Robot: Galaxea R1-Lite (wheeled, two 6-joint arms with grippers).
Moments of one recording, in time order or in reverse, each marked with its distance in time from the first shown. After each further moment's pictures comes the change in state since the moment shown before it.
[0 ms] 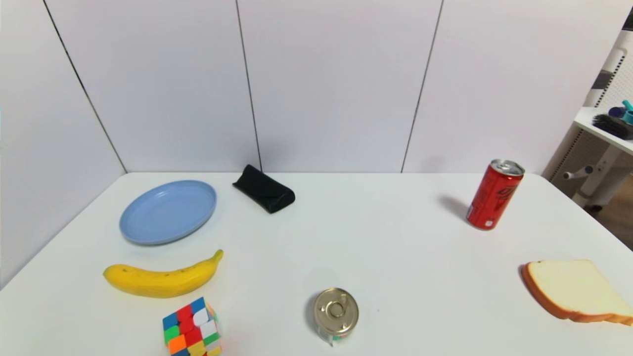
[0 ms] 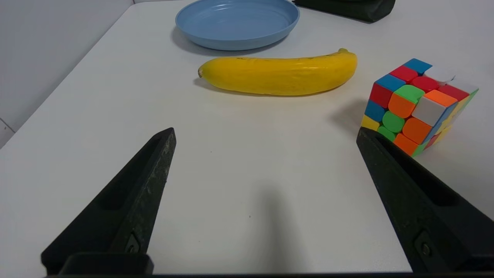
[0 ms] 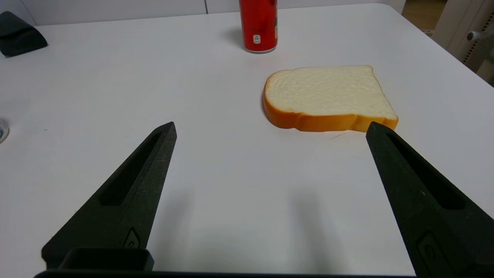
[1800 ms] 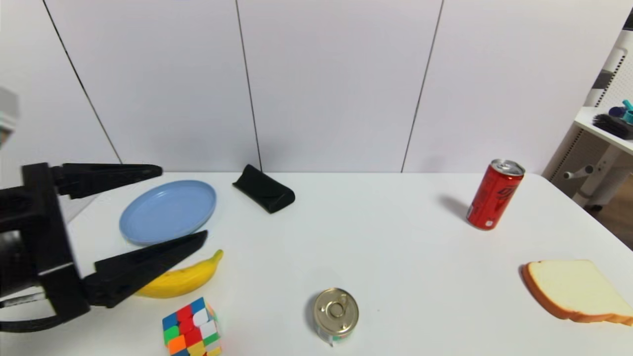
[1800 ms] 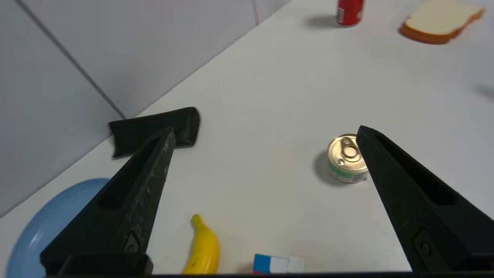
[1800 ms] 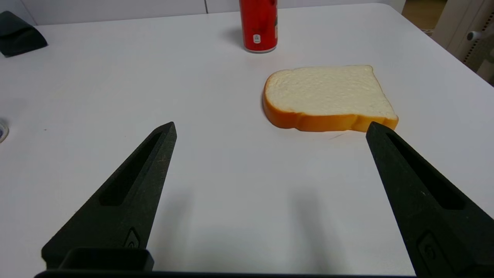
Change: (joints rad) left arm -0.585 1.040 -0.787 -0.113 -0.171 0.233; right arm 0.000 0.000 0.000 0.000 0.000 0.000
